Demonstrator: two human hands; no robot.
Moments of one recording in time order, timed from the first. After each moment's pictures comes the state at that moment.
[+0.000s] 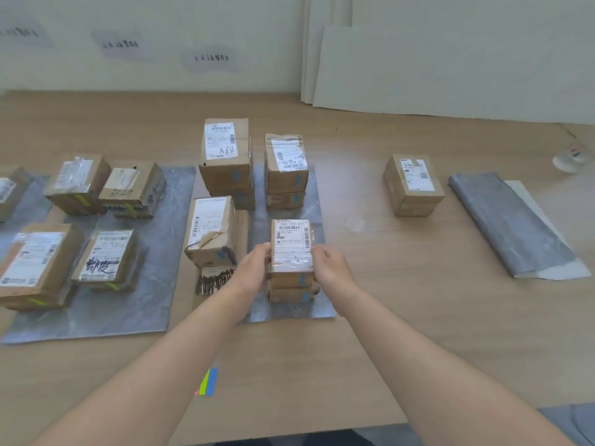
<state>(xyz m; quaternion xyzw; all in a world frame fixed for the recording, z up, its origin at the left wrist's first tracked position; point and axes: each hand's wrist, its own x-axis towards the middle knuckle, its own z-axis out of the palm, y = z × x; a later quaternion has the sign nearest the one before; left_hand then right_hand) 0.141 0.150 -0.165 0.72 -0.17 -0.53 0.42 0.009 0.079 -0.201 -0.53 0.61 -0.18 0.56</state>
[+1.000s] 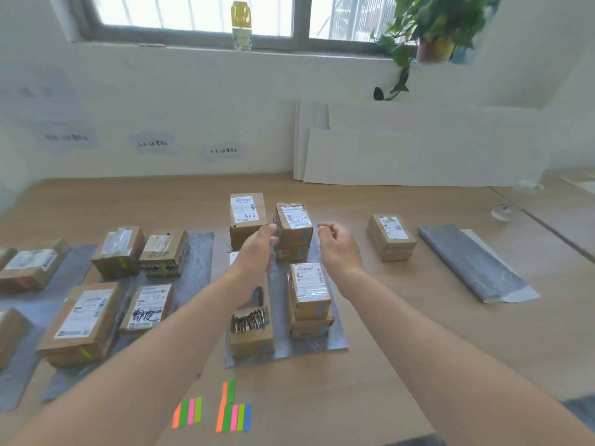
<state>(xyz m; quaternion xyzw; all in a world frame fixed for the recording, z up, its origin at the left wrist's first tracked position) 0.200 0.200 -0.020 0.64 -0.32 -0.48 0.50 0.054 0.135 -0.032 -0.58 0.56 -0.38 0.45</state>
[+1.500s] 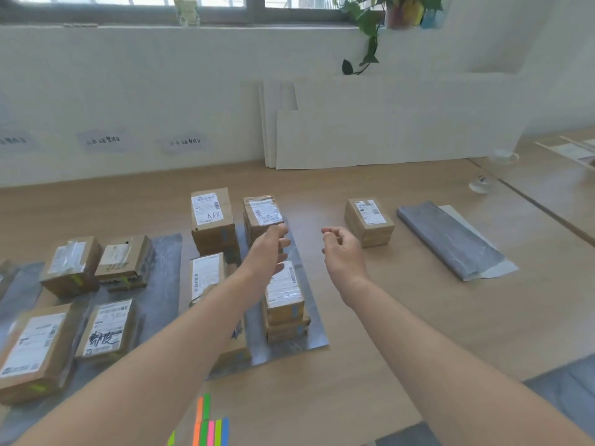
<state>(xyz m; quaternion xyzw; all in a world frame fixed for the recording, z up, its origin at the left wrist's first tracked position) 0.133 0.134 -0.037 0.63 -0.32 -0.53 0.46 -0.010 0.092 -0.066 -0.51 0.60 -0.42 0.46</state>
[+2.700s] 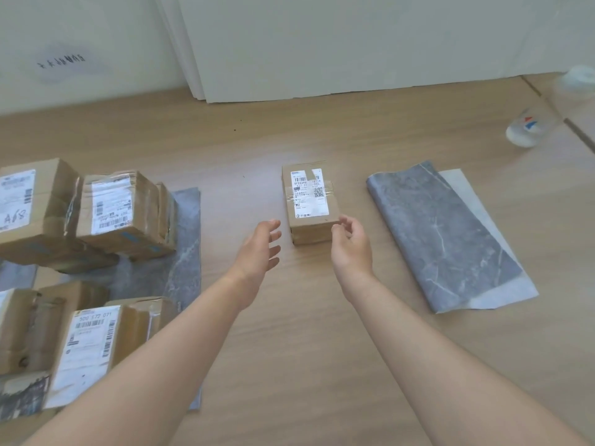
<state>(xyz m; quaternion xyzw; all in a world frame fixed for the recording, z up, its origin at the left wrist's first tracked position) -0.089 -0.157 -0.189 0.69 -0.20 -0.56 0.42 -0.237 -0.212 -0.238 -0.41 0.66 -0.35 0.52</state>
